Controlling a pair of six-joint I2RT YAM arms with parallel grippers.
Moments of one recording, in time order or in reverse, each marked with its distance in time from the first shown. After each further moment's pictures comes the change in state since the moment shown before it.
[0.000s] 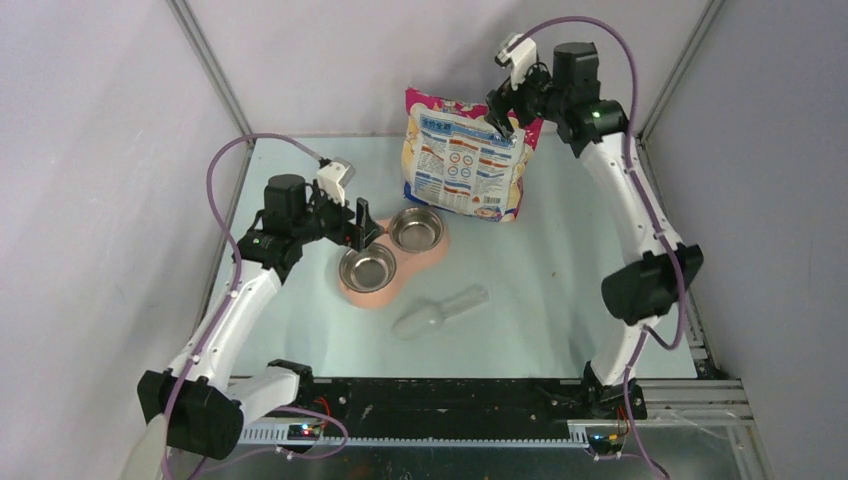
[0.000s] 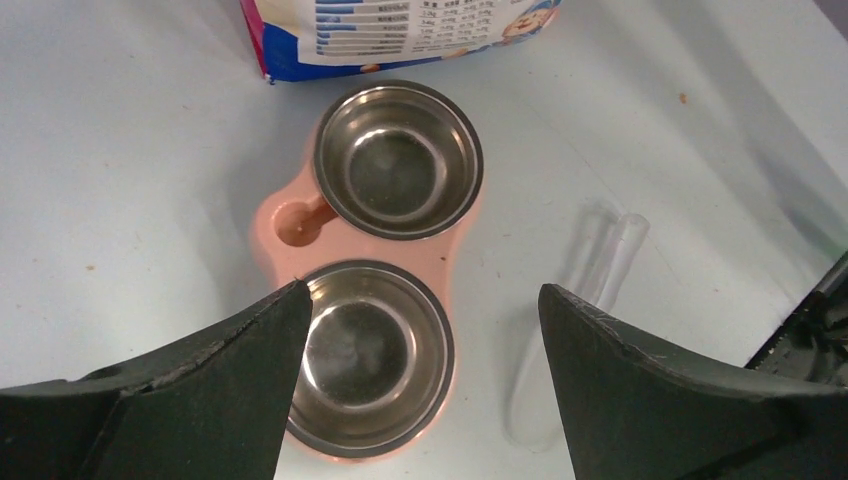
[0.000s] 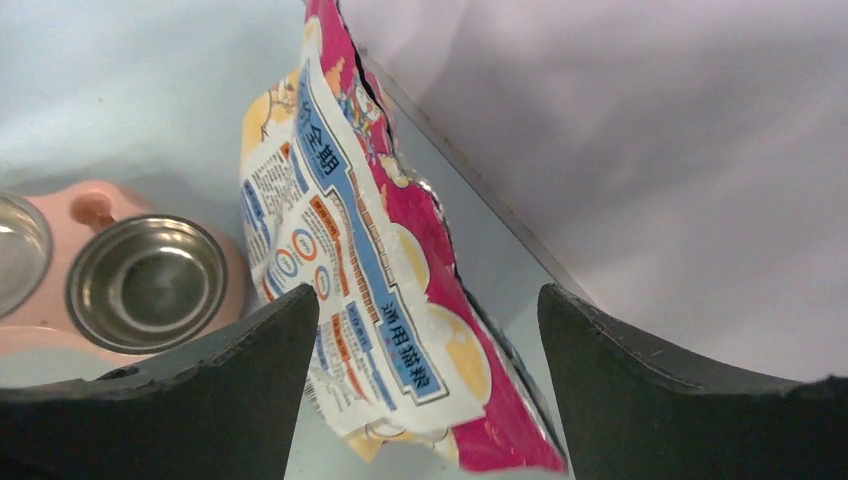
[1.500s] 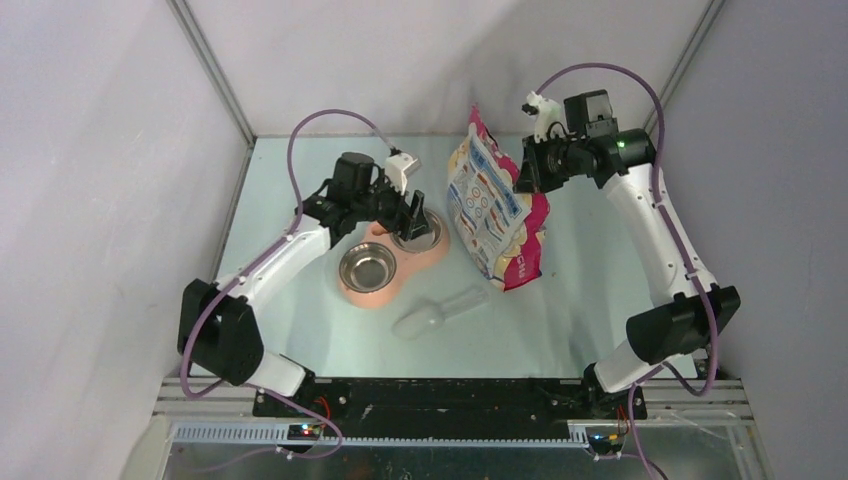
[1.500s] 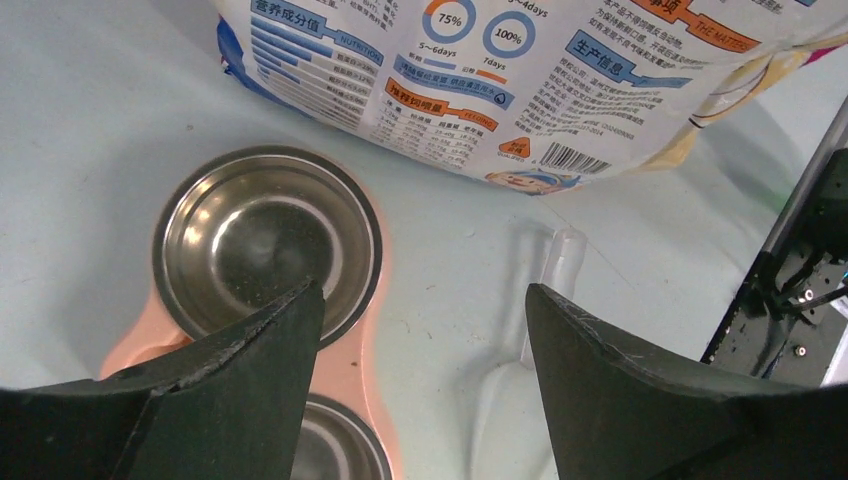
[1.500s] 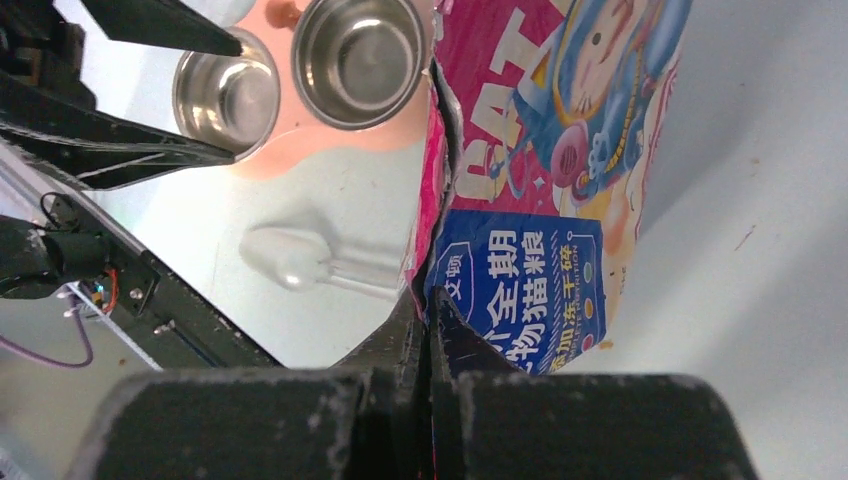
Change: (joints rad) left arm -0.226 0.357 0.187 0.084 0.032 -0.014; right arm -0.013 -0.201 -0.235 -0.454 -0.030 0.394
